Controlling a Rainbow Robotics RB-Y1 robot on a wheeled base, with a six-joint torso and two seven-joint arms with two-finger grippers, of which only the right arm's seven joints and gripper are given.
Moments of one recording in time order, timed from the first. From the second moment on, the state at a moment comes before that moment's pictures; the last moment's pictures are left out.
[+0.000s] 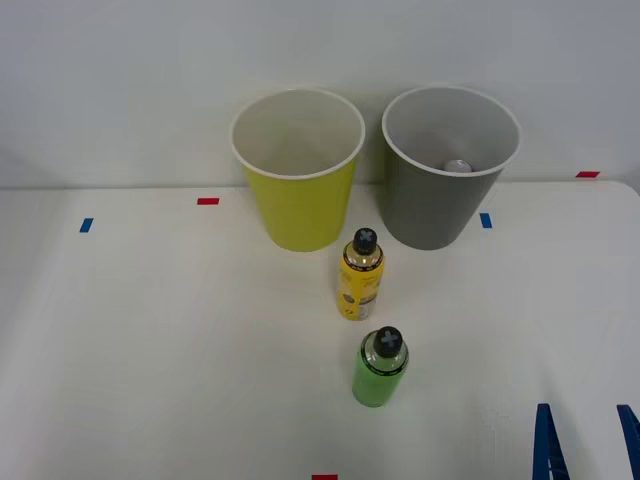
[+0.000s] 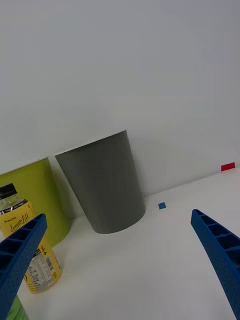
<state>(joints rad) 0.86 0.01 -0.03 -1.72 0.24 -1.10 0.92</state>
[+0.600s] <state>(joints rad) 0.96 0.00 0.01 -1.83 0.24 -1.02 0.96</state>
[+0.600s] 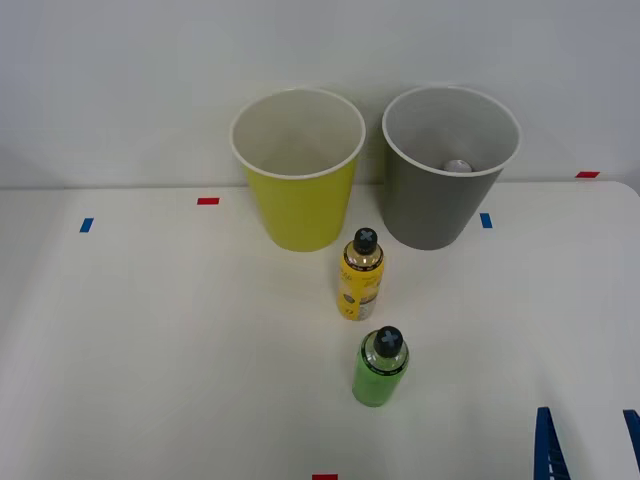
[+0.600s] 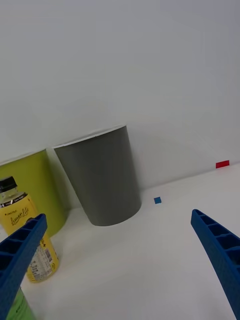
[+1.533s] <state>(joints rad) 0.93 0.01 -0.04 -1.83 0.41 -1.01 0.82</state>
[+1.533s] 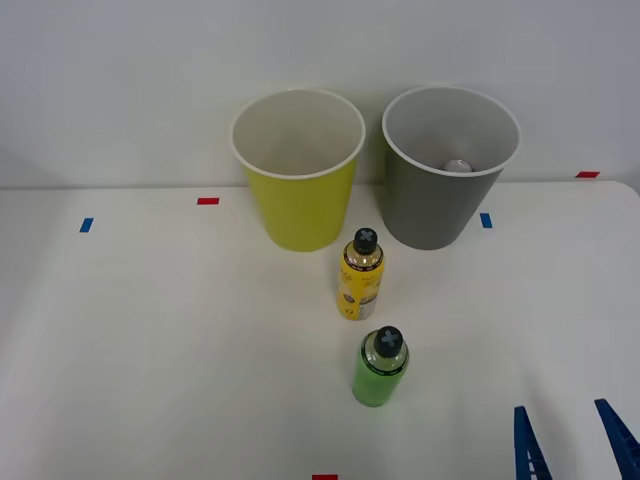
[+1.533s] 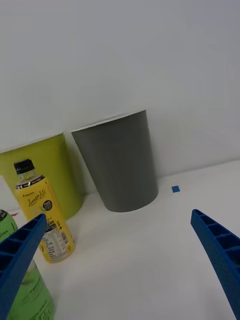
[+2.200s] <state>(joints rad) 0.92 0.01 -0.04 -1.83 0.42 -1.02 0.82</state>
